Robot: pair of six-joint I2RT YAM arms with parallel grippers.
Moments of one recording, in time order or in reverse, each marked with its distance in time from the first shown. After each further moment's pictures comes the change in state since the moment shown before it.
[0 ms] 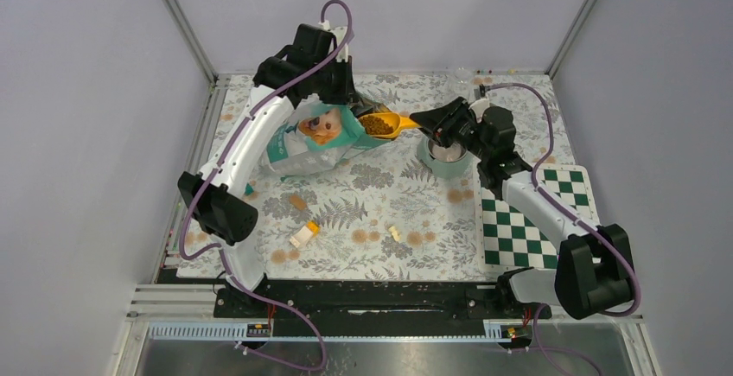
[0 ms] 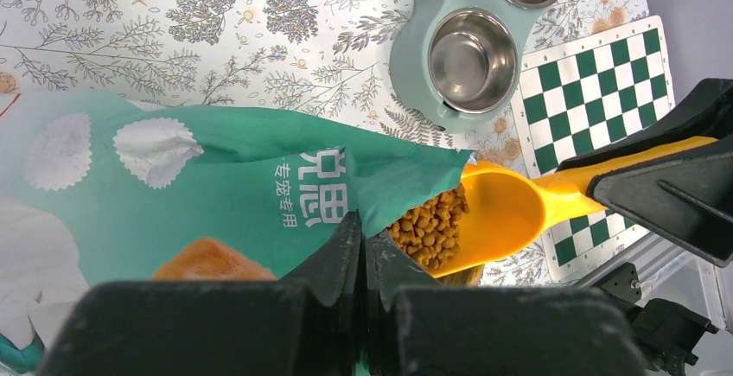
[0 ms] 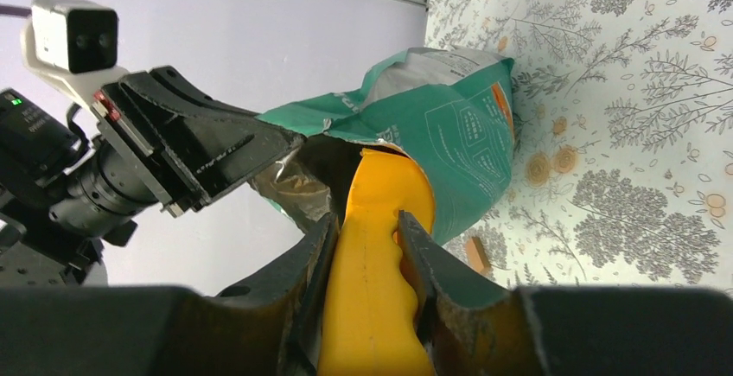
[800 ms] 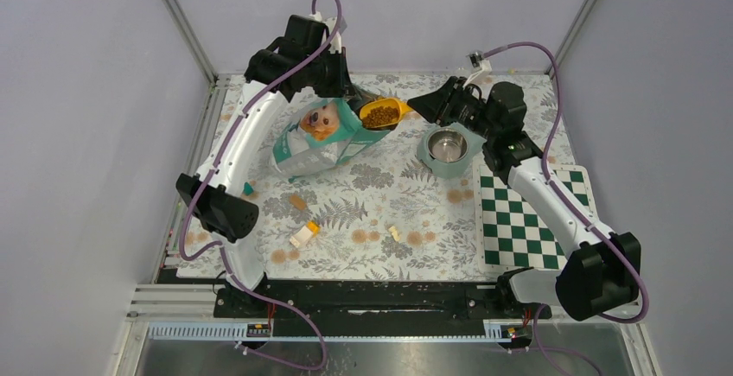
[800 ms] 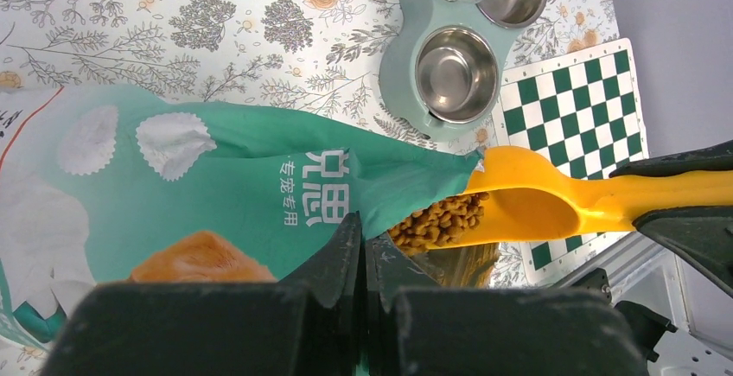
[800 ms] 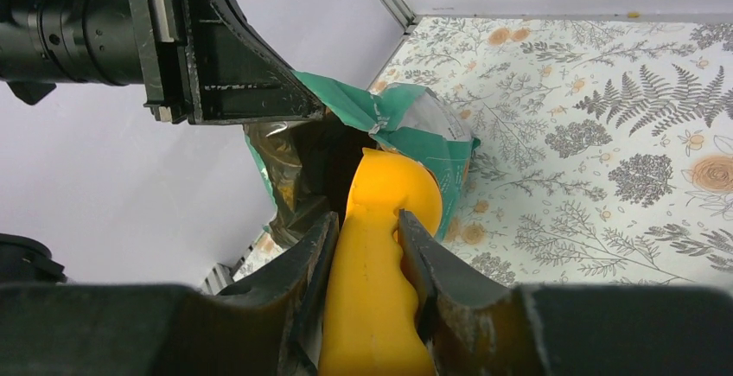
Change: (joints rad) left arm 0.024 0.018 0.109 -0.070 0.021 -0.032; right arm 0.009 -0.012 0.243 -0.179 -0.107 -0.593
